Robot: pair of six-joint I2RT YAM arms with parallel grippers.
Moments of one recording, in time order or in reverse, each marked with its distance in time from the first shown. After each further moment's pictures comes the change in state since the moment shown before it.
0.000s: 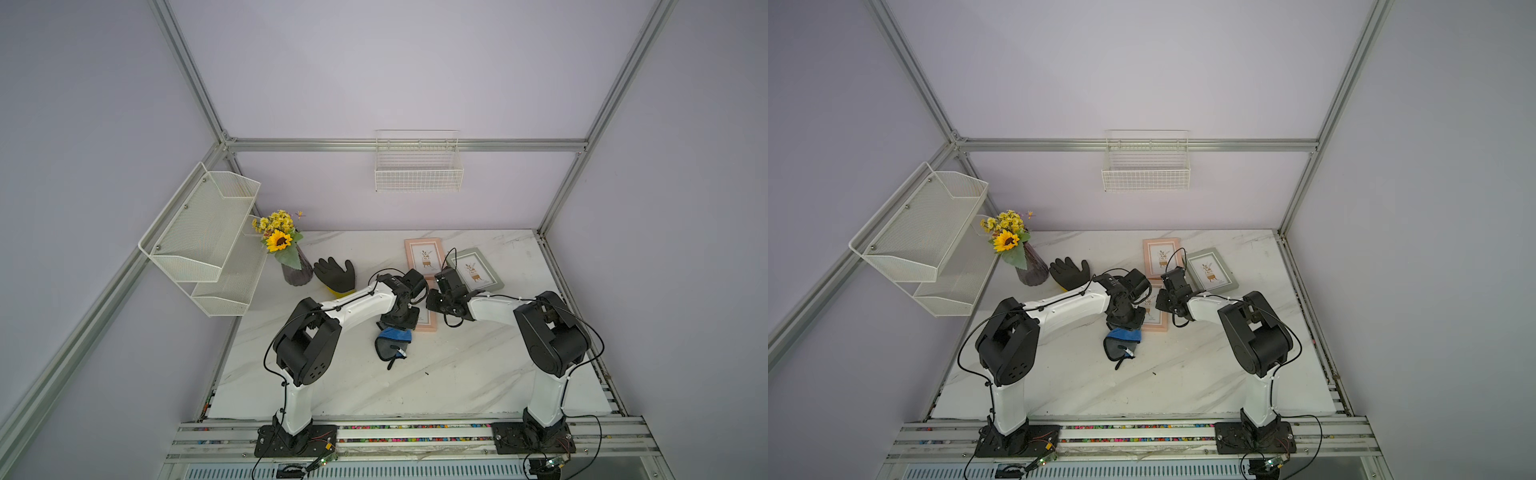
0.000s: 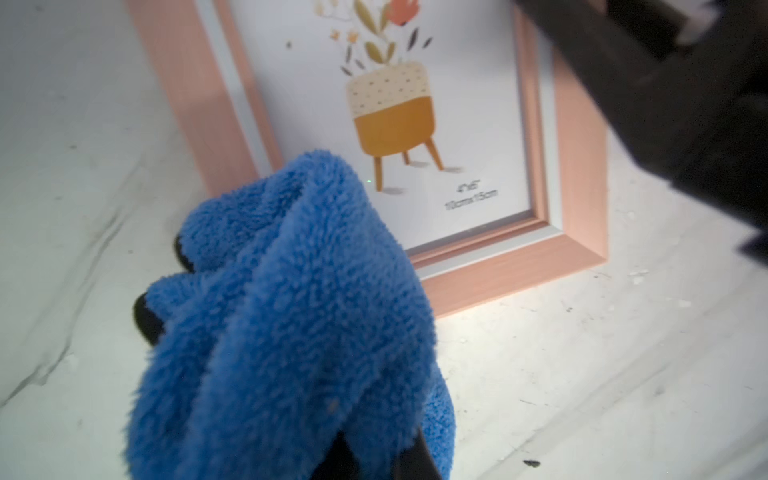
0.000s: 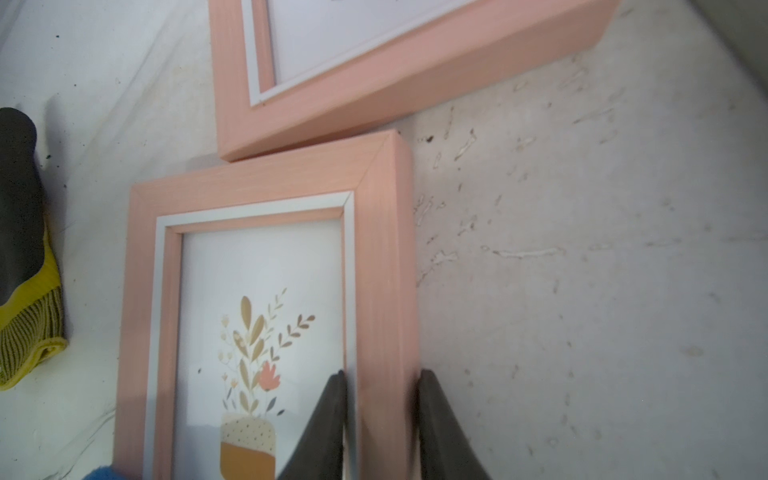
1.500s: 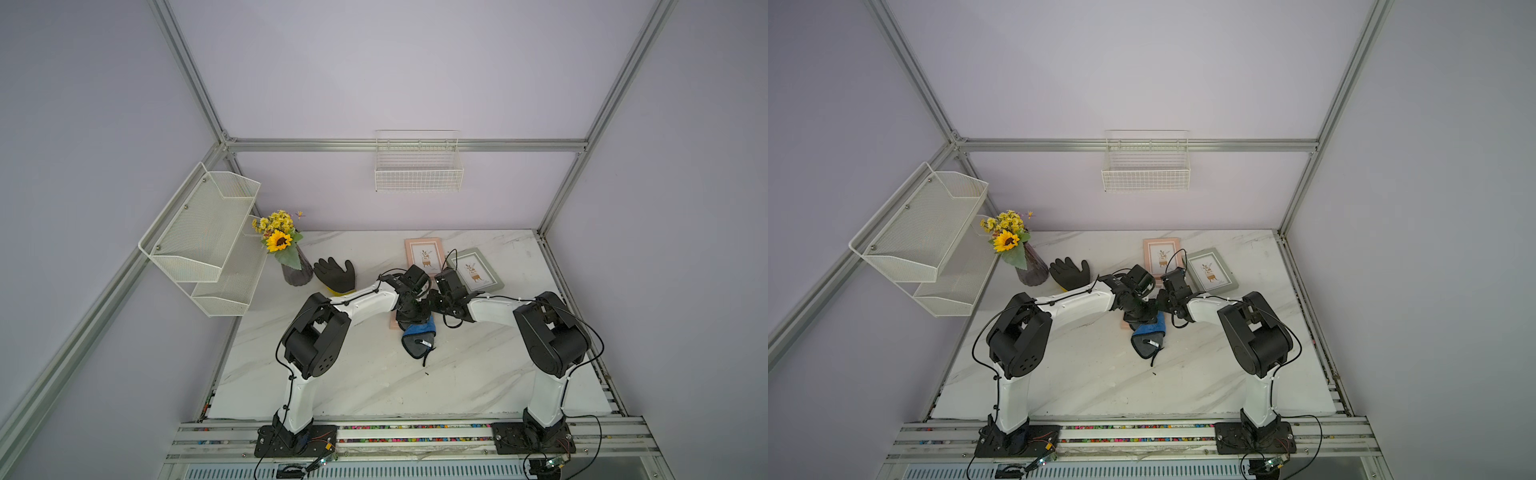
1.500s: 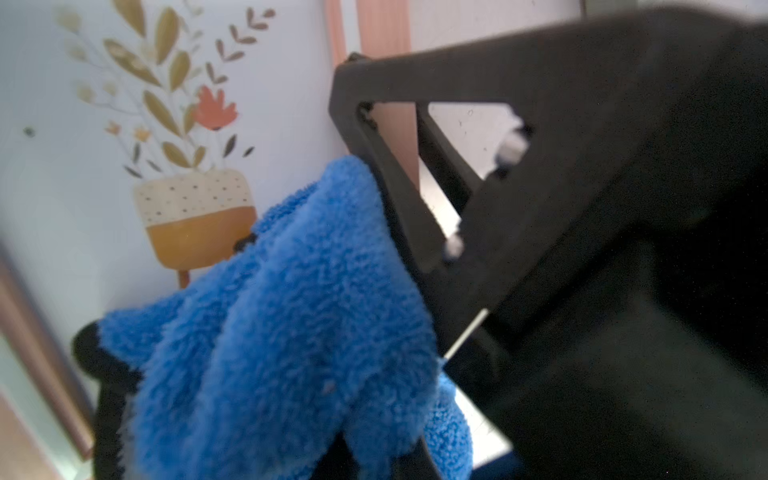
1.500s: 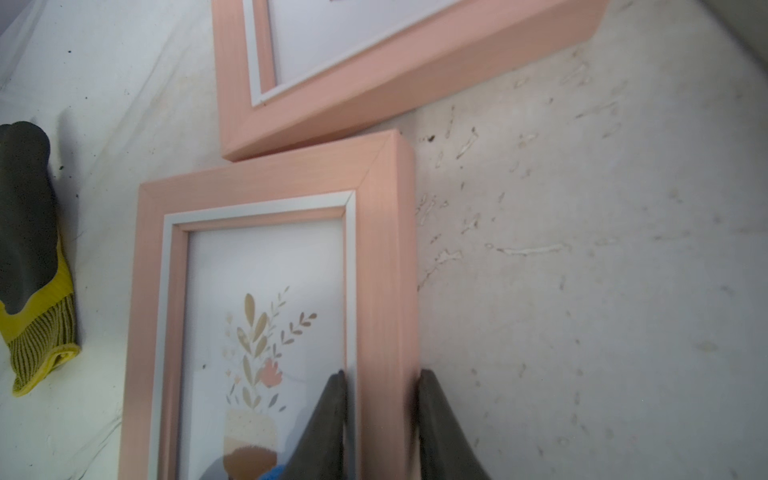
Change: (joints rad) left arm 0.044 0.063 -0.008 0.233 0.224 -0.171; right arm 0.005 -0.002 -0.014 0.027 0.005 0.029
